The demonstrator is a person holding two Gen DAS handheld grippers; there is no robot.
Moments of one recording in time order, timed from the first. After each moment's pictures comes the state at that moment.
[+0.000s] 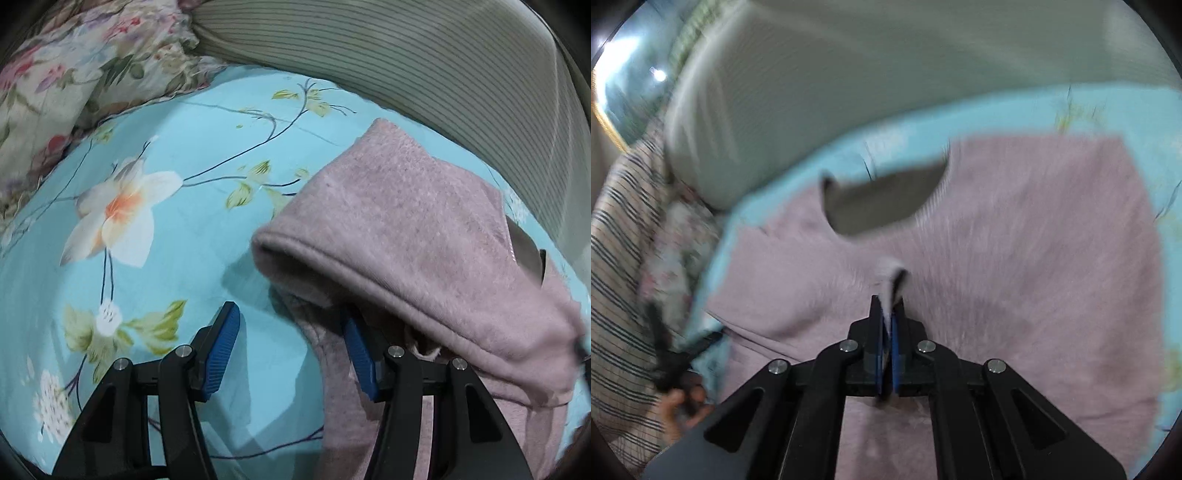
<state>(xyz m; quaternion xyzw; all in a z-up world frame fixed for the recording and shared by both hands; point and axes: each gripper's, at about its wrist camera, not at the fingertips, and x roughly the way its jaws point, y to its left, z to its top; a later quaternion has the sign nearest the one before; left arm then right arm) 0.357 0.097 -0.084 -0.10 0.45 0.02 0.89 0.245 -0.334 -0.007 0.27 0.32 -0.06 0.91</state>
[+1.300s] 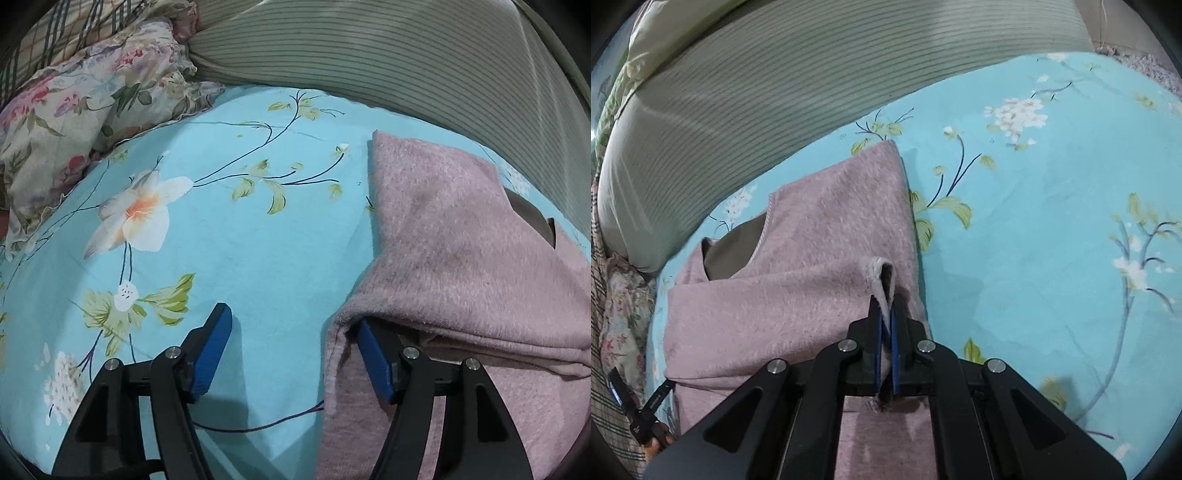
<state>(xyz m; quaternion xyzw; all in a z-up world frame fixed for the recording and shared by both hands) 0.325 0.077 -0.089 -0.05 0.41 0.05 0.91 0.179 -0.418 -0.039 0.27 0.33 -0.26 0.87</state>
